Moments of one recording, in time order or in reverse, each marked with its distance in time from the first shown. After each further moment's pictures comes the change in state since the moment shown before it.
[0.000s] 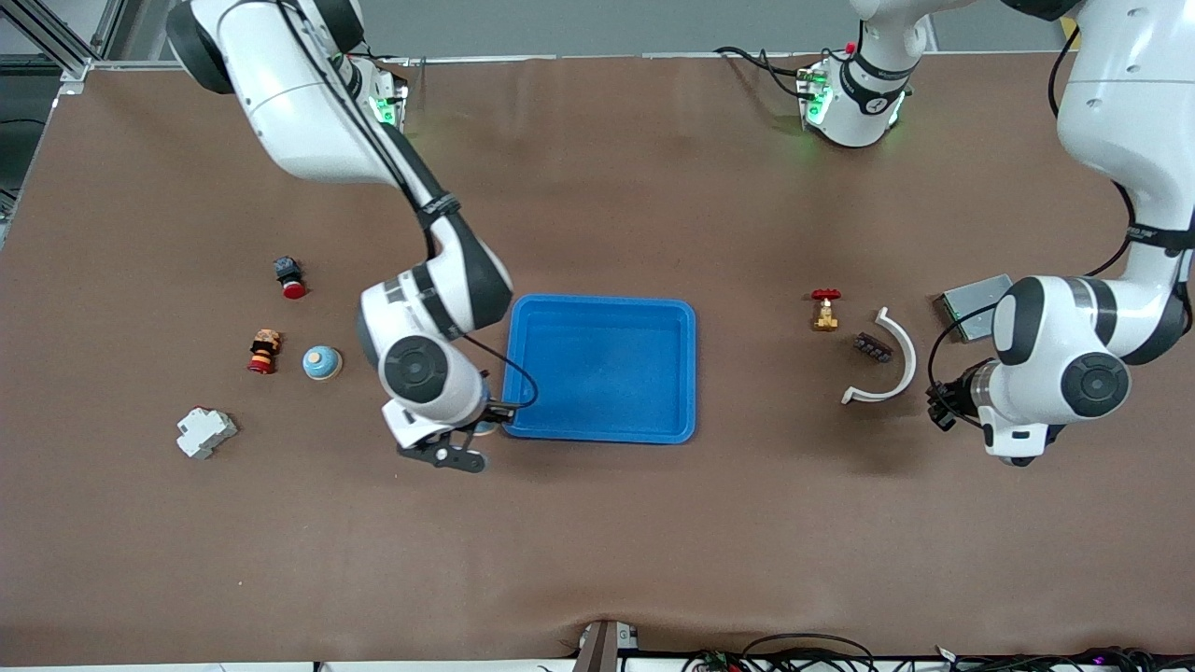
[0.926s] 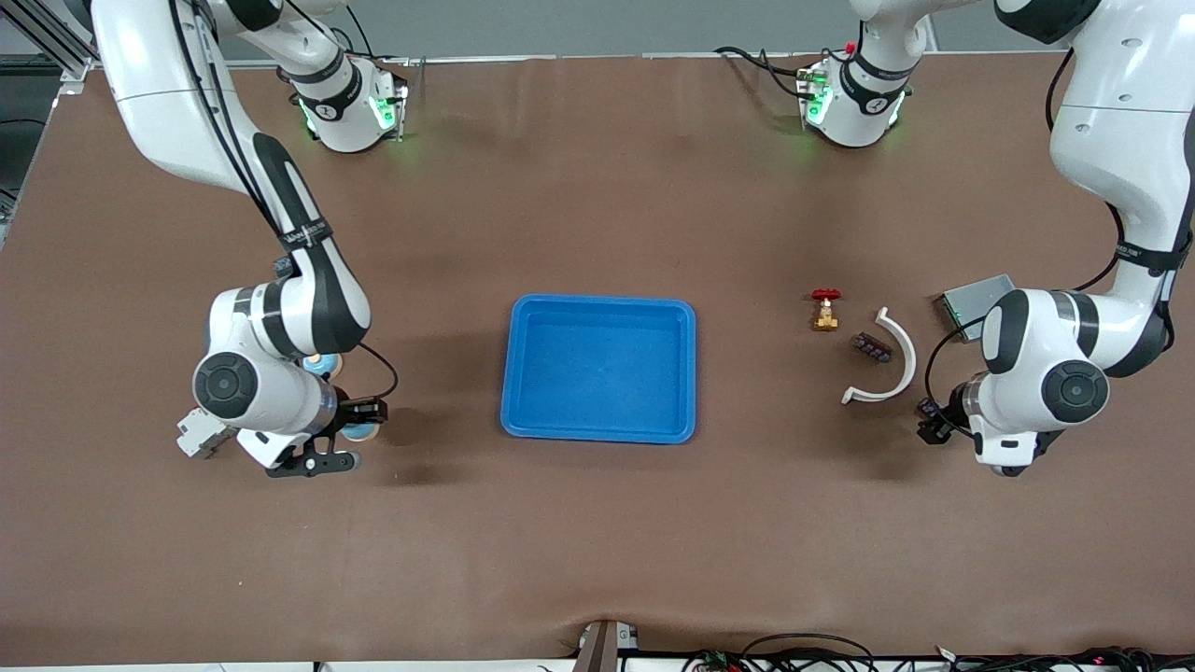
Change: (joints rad) left arm 0.012 0.032 -0.022 0.036 0.053 0.053 0.000; right arm -0.260 -0.173 -0.005 -0.370 0.000 0.207 -0.588
